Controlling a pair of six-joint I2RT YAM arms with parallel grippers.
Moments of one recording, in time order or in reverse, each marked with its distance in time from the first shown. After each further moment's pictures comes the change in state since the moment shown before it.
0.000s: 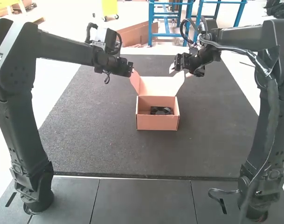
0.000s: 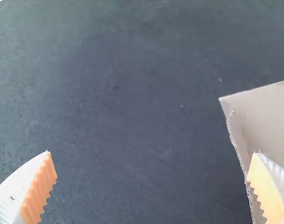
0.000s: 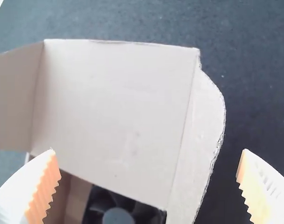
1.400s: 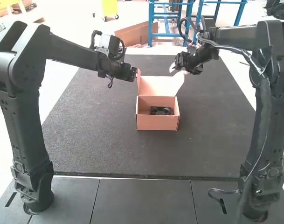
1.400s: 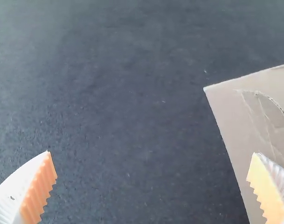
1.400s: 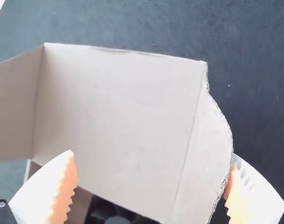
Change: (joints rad) left arm -0.003 0.075 -0.003 0.067 0.088 0.021; right arm -0.001 0.060 0.079 -0.024 -0.025 -0.027
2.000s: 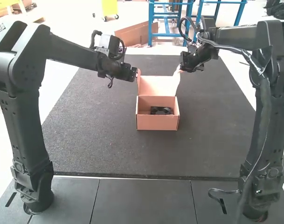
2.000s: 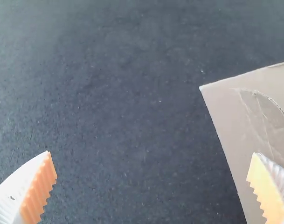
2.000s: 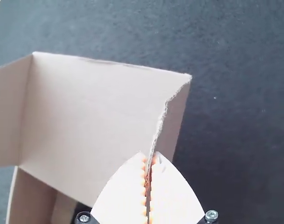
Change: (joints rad) left arm 0.000 0.000 0.000 -0.001 0.007 -0.001; right arm 0.000 0.000 0.000 0.020 0.052 -0.040
